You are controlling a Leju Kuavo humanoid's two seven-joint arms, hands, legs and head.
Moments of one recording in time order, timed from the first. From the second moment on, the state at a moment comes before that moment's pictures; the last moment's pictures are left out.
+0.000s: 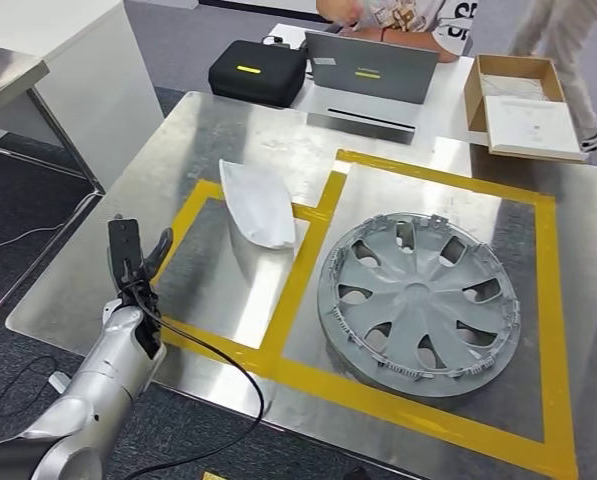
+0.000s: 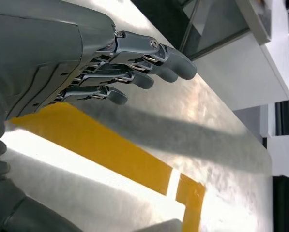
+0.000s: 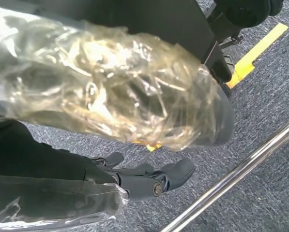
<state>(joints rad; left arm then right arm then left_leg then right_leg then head) -0.61 -0.17 0.08 -0.63 -0.02 0.38 -0.51 -0.05 0.26 -0.76 -0.15 1.33 -0.12 -0.35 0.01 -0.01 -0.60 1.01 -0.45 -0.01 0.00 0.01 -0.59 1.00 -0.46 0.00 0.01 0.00</state>
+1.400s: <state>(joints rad) -0.75 -0.23 -0.29 -1.01 -0.34 0.47 -0.28 -0.05 0.26 -0.76 -0.15 1.33 -0.09 -0.33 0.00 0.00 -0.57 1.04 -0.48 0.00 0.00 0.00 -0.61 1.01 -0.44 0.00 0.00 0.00</state>
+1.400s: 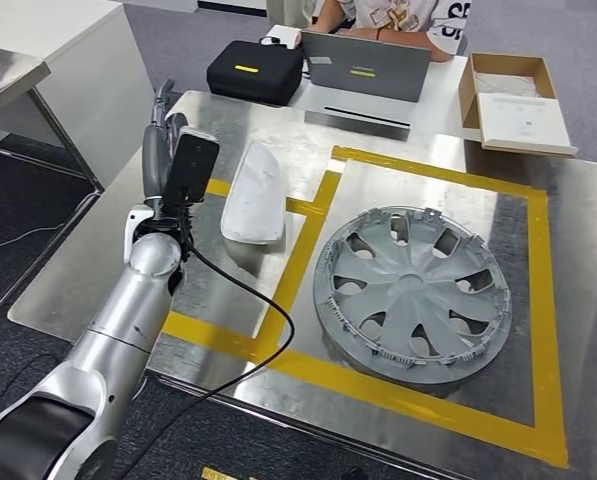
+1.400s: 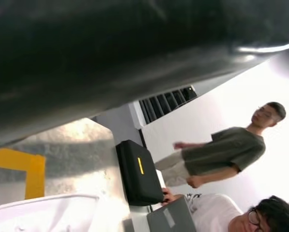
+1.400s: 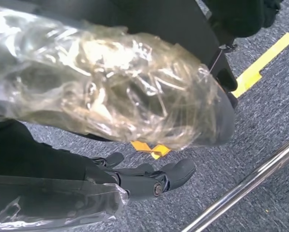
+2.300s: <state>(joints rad) -0.68 -0.24 -0.33 -1.03 -0.29 0.46 -0.31 -0.05 0.26 -0.76 -0.15 1.32 -0.10 -0.32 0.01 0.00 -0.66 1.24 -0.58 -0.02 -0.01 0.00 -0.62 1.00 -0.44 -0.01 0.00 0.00</state>
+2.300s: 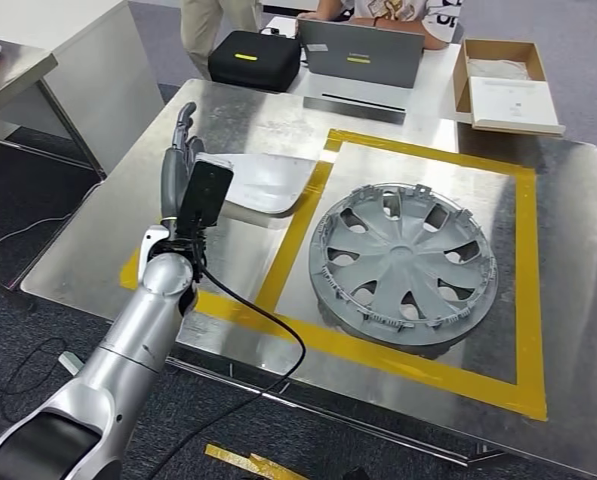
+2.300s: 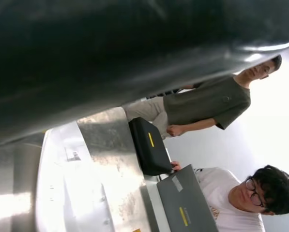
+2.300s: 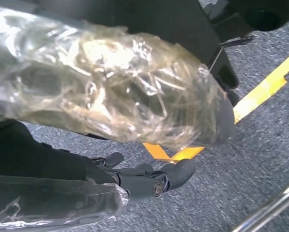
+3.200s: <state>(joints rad) -0.60 -0.25 -0.42 -1.11 -0.26 0.45 -0.33 -0.05 0.26 -0.76 -0.15 1.31 -0.12 -0.32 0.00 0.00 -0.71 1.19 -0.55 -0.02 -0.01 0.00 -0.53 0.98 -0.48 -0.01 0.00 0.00</state>
